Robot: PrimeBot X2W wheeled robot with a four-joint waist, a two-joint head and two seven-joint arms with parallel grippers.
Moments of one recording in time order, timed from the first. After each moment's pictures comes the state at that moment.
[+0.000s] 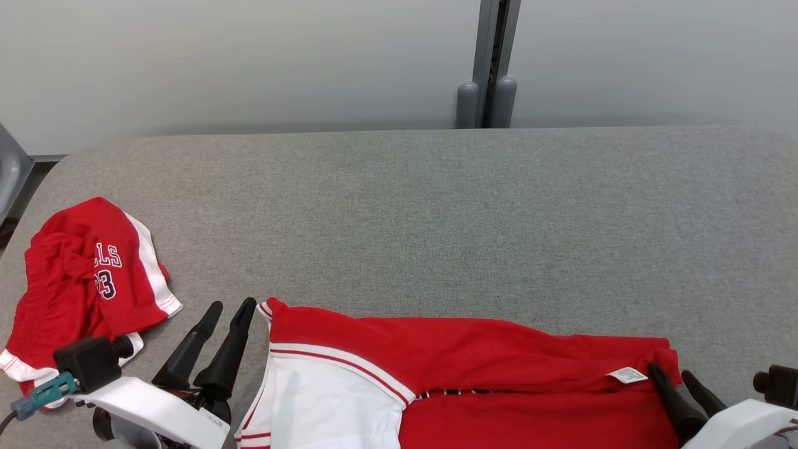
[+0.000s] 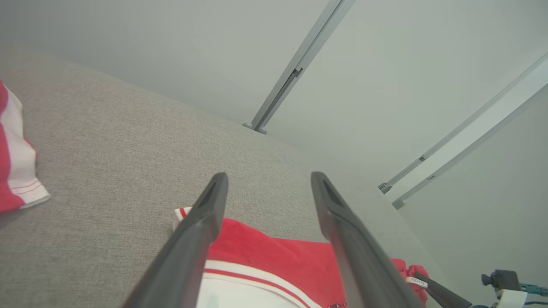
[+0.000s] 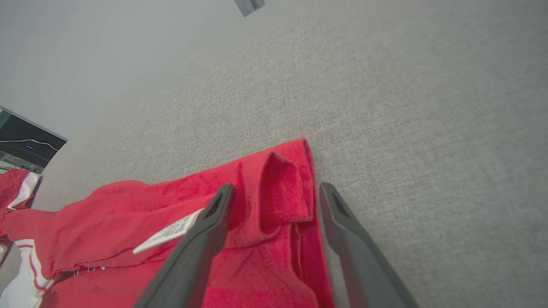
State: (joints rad) left arm -0.16 0.61 -0.66 0.01 -1.28 0.02 -0.26; right arm -0.08 -0.35 0.30 0.48 0.94 0.13 -0.04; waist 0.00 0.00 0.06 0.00
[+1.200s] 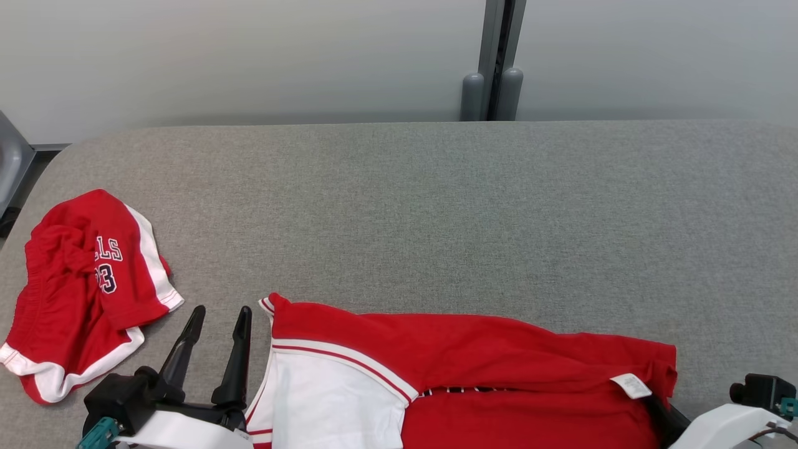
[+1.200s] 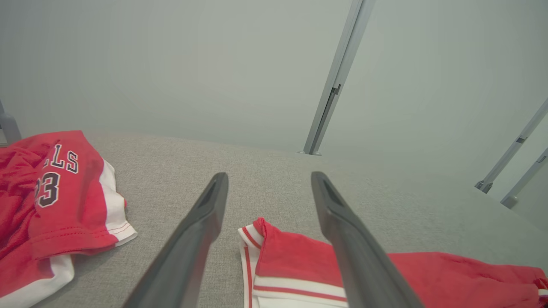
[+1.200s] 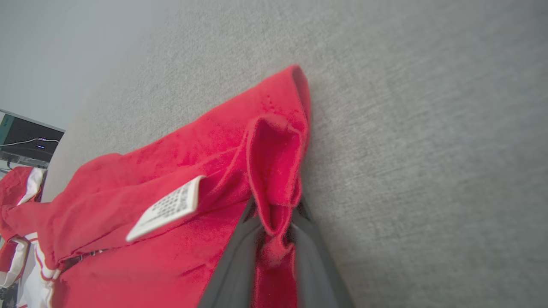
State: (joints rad) left arm 0.01 0.21 -0.19 0.14 -0.50 -0.05 -0.26; right arm -0.10 -0.30 0.29 0.57 1.02 0.13 0.07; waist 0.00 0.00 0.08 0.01
